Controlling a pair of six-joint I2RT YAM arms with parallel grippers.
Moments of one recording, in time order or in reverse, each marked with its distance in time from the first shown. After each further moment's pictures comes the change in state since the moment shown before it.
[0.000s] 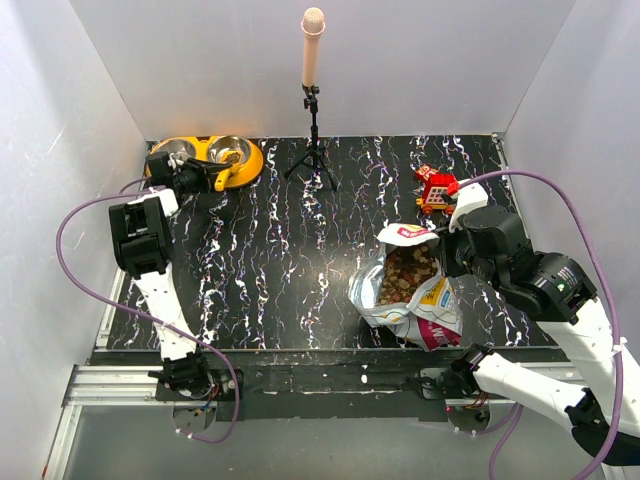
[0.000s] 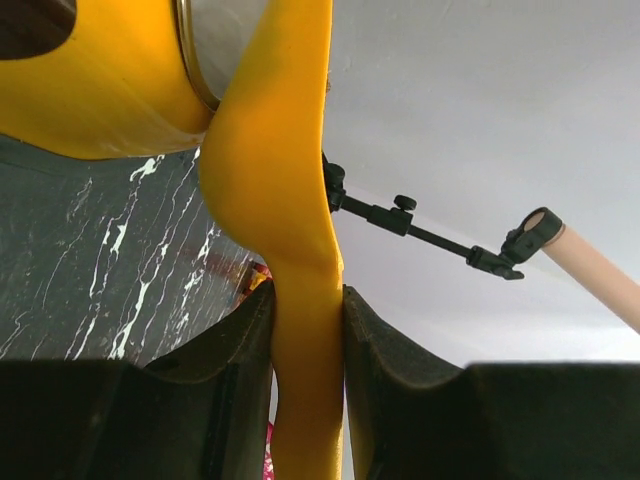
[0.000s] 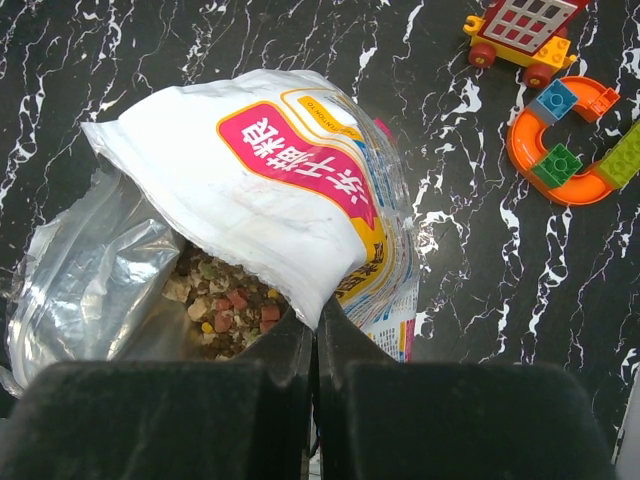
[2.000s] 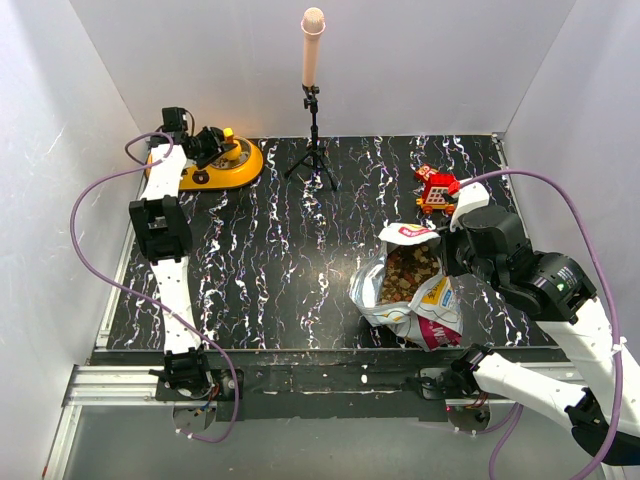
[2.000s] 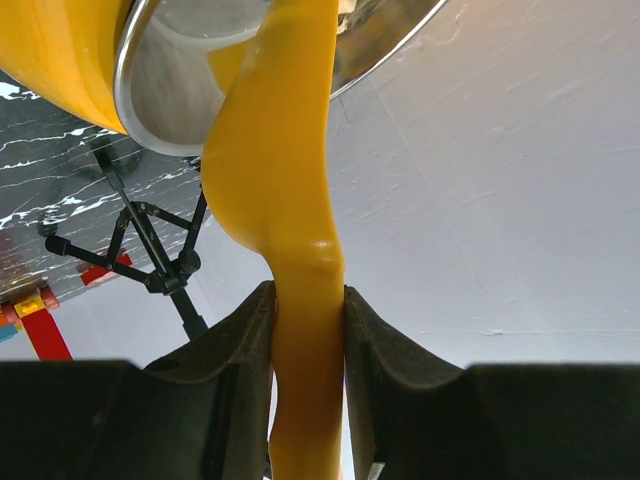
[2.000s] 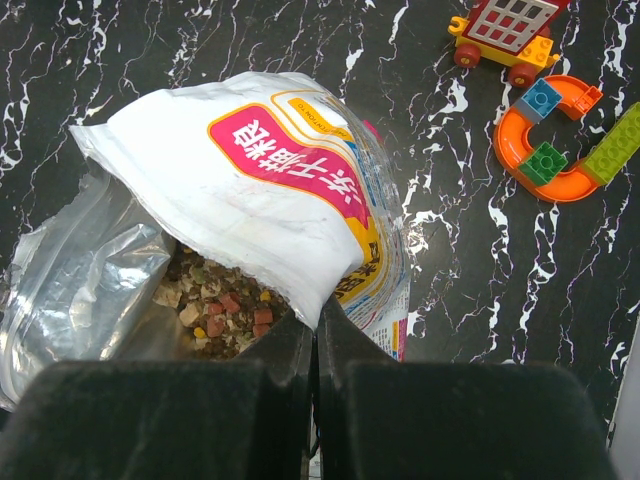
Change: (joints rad) left arm -0.106 0.266 0.887 -1.017 -0.360 -0.546; right arm 0.000 0.002 0.000 -0.001 0.031 -0.002
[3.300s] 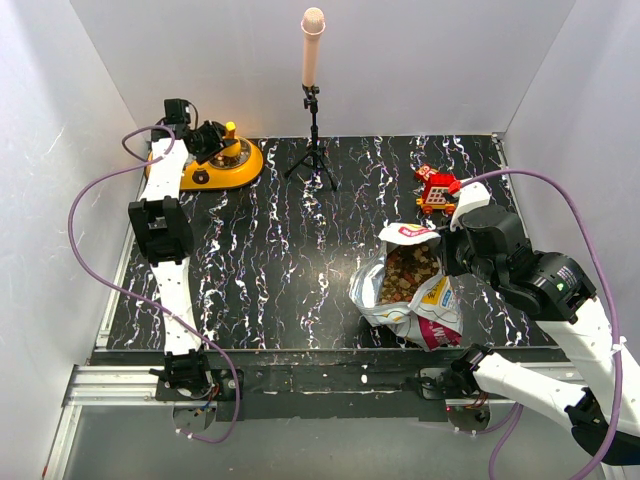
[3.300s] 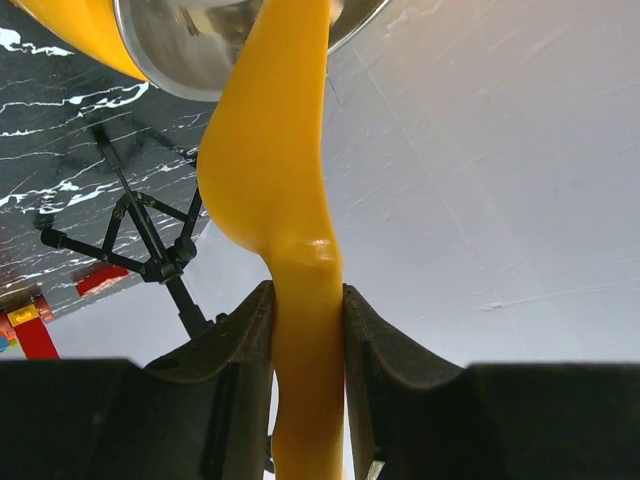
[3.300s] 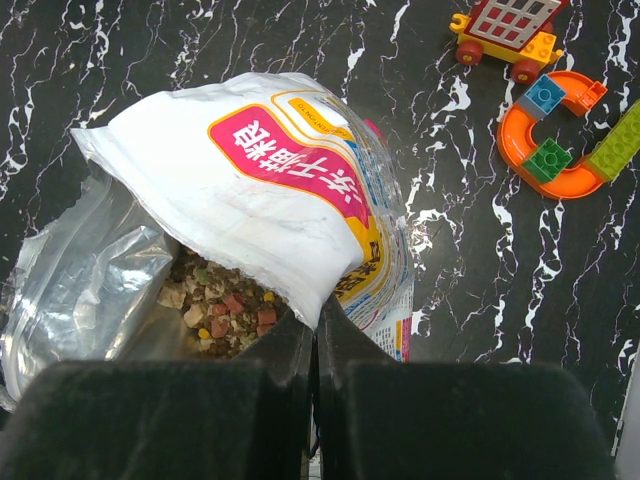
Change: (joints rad) left arm -0.030 -0.071 0.002 -0.067 -0.104 -0.016; right arm 0.000 0.002 0.001 0.000 0.000 0.016
